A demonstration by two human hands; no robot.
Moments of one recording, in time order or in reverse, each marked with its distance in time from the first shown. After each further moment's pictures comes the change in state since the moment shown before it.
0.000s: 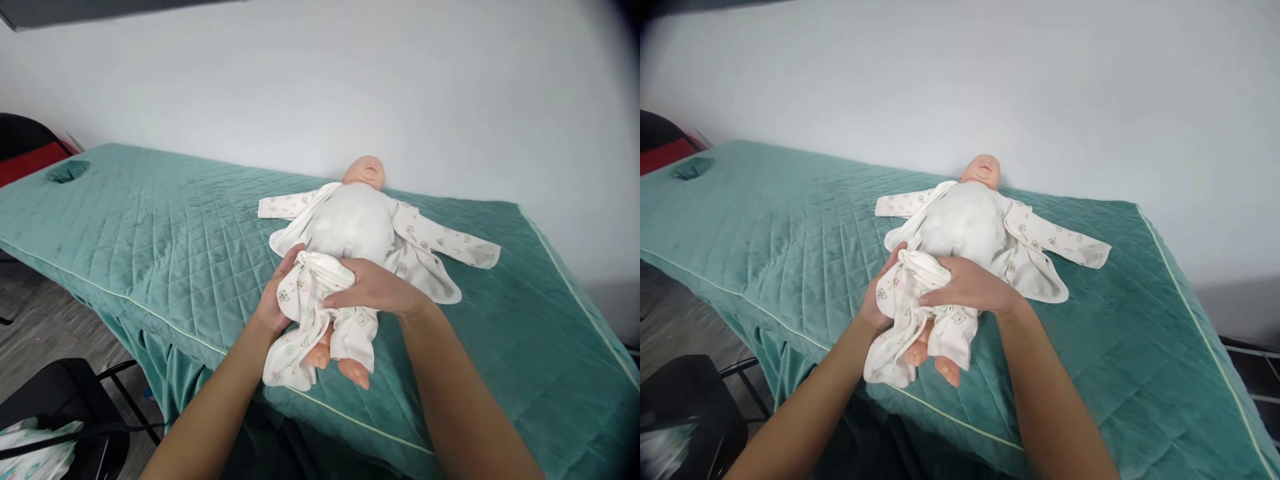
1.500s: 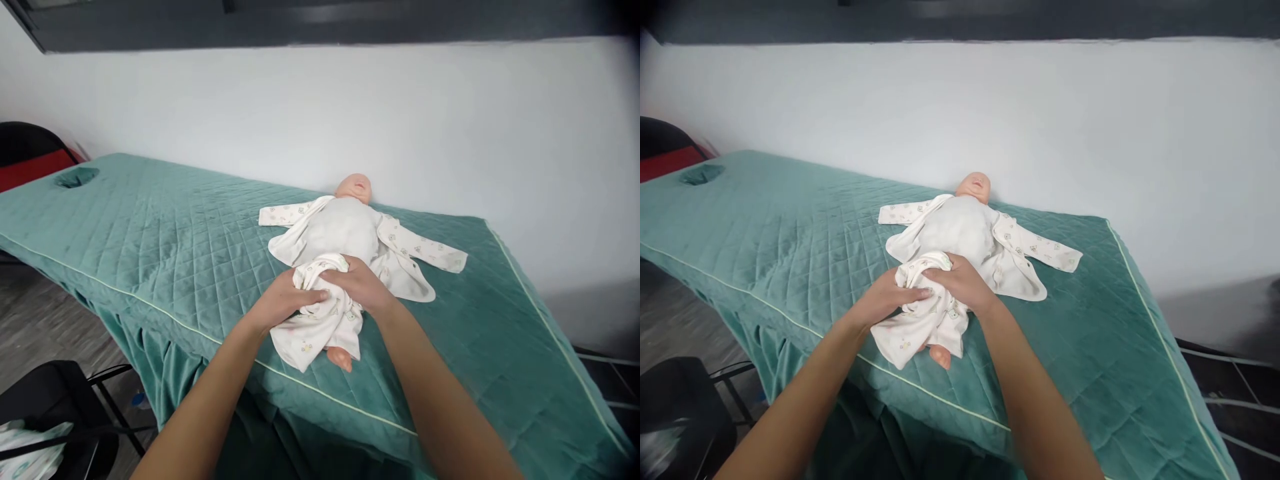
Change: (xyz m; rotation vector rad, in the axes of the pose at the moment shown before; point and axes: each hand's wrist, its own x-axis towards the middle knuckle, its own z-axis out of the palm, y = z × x) left_hand -0.037 0.026 0.026 0.542 -0.230 -0.018; right_hand 0.000 0.015 0.016 0.168 0.322 -0.017
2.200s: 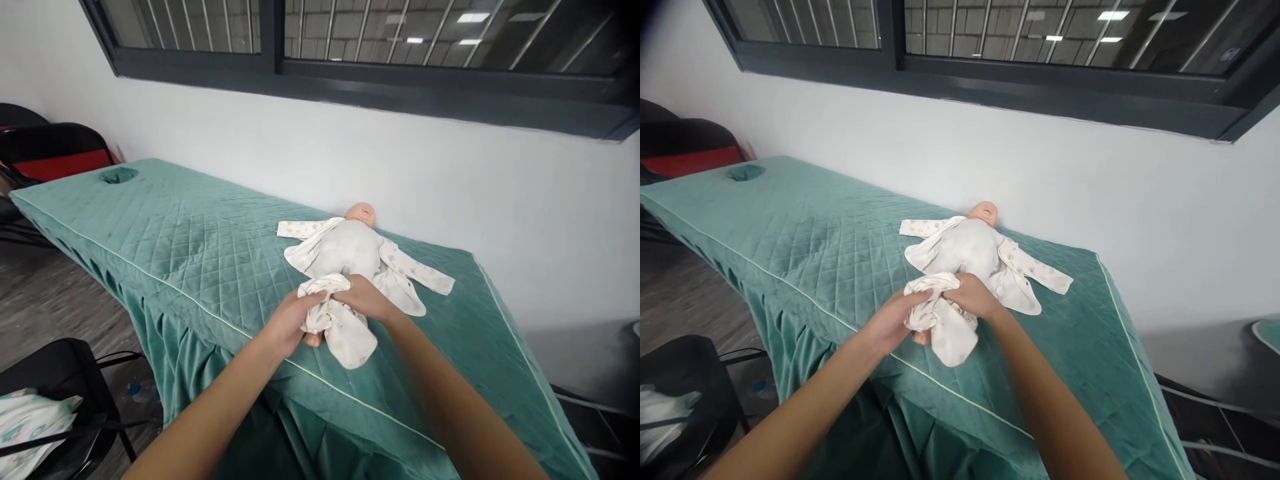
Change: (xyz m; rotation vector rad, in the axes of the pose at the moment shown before) left_hand -0.052 0.011 0.030 -0.447 0.162 -0.061; right_hand -0.013 -0.020 0.002 -0.518 -0.102 0.047
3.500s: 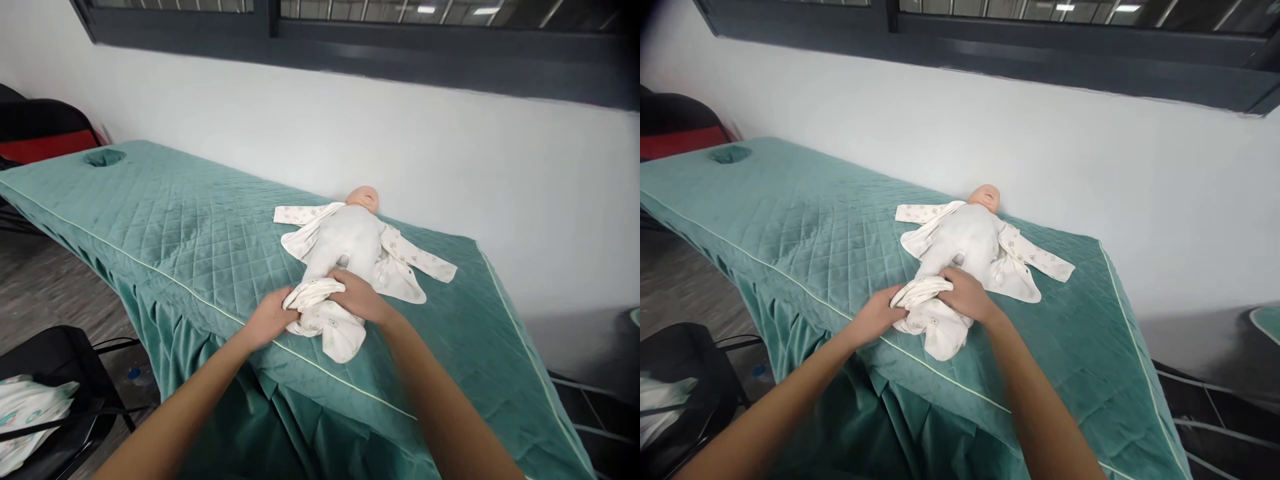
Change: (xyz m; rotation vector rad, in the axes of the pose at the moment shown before) left_hand 0.000 -0.022 -0.064 0.820 0.032 0.127; right_hand -0.012 0.007 0.018 -0.353 -0.010 -0.095
